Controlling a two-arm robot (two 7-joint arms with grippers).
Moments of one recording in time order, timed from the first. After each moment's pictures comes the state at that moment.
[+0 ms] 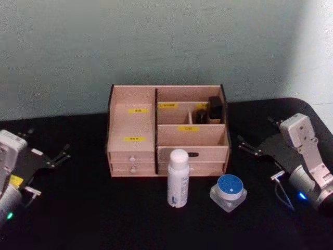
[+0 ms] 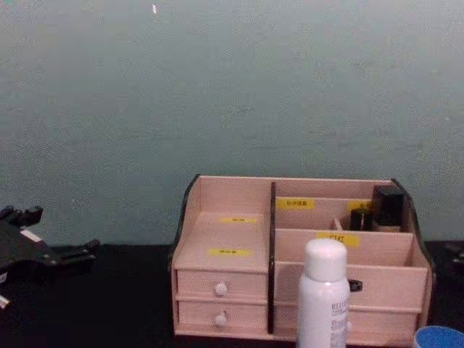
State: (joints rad) left arm -0.20 0.60 0.45 -1.41 -0.25 -0.12 0.03; right arm 0.20 0.60 -0.45 -1.41 0.25 -0.12 -0.03
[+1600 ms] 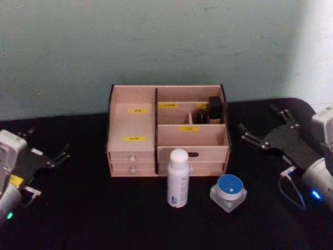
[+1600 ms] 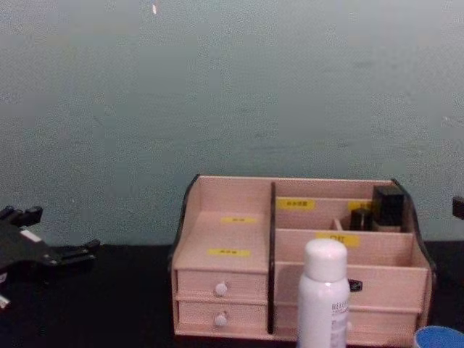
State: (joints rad) left arm -0.20 0.60 0.45 -1.41 -0.25 -0.12 0.03; right arm 0.09 0.63 -0.33 -1.55 0.37 -0.21 0.11
